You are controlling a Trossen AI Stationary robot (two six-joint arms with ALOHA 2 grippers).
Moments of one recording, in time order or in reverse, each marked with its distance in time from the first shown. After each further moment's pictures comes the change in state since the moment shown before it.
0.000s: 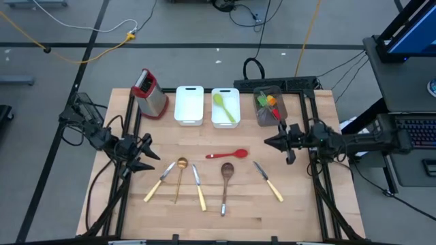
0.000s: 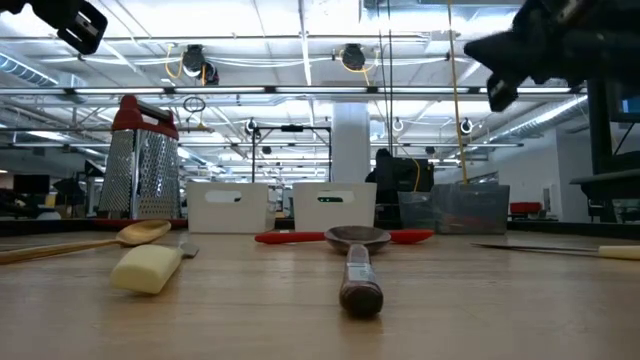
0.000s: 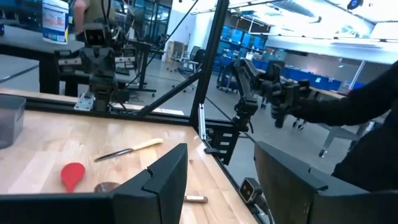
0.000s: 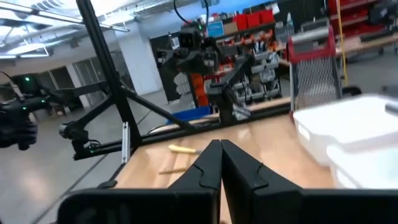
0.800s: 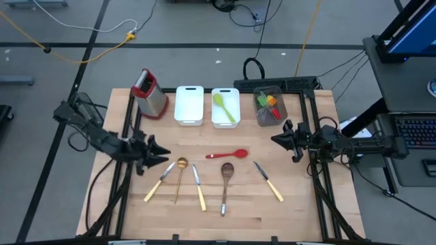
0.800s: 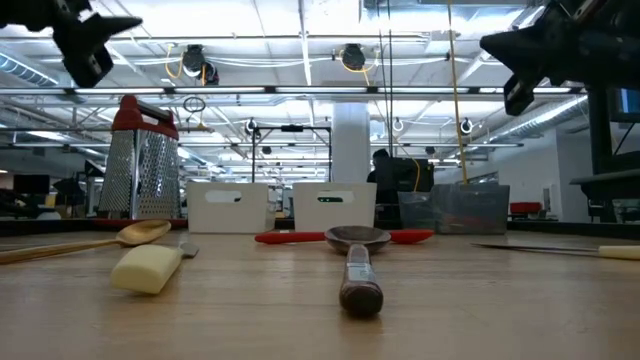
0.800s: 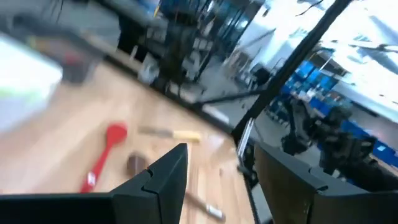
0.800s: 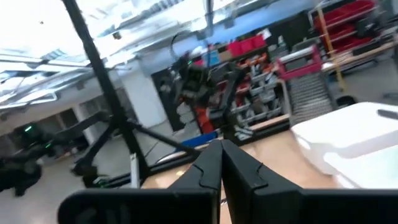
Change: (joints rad) left arm 0.000 0.222 0.001 0.094 -0.288 -0.396; right arm -0.001 -0.211 -0.086 -0.005 0.066 0.103
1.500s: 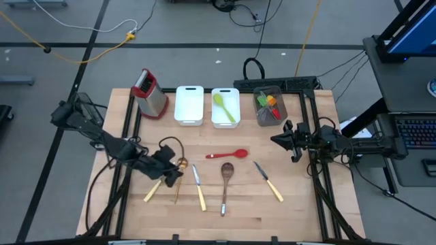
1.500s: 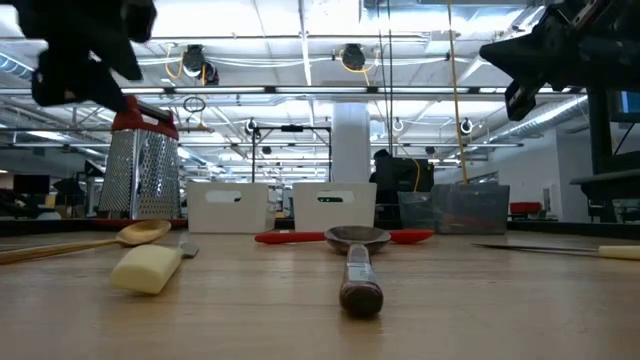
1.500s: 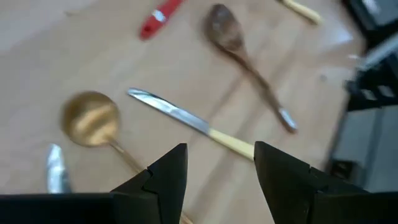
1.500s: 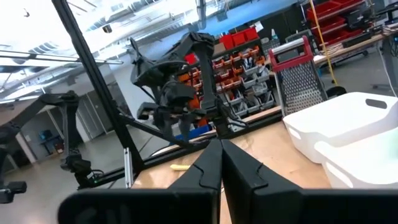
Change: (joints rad) left arm 0.081 0.656 0.434 -0.588 0.193 -0.563; right arm 0.000 -0.020 0.000 -0.064 0.005 0.004
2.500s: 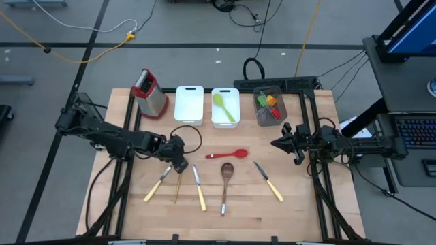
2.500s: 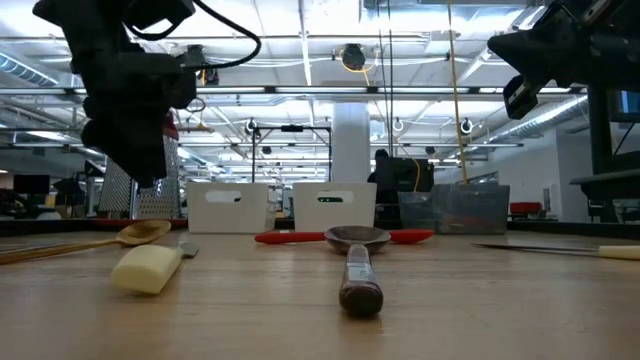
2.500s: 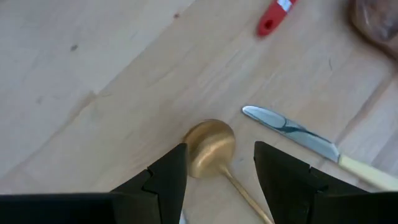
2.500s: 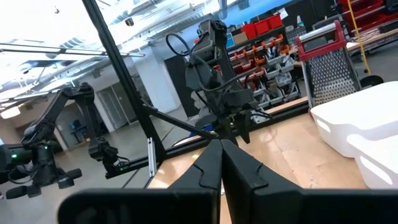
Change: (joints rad) left arm 0.313 0.166 0.001 -0.115 0.150 0.282; right arm 0.000 0.000 0.000 0.001 -0.103 0.030
